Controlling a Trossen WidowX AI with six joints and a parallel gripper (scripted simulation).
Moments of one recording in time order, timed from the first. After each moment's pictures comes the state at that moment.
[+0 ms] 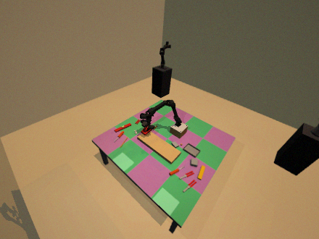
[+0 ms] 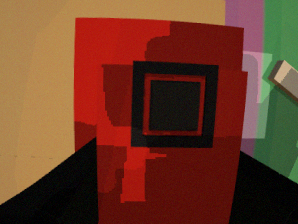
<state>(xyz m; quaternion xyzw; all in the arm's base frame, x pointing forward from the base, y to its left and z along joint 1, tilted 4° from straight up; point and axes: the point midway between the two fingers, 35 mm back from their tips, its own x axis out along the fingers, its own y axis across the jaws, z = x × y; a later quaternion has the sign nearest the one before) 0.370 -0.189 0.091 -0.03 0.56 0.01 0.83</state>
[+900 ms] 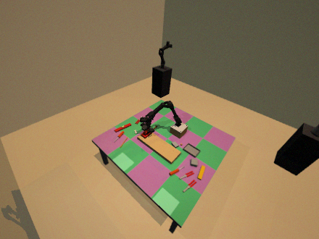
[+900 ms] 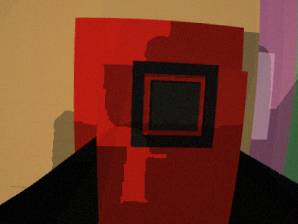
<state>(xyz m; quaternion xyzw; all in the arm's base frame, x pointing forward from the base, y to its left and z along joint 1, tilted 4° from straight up) 0.376 -0.191 0.038 -0.03 0.56 0.01 0.83</state>
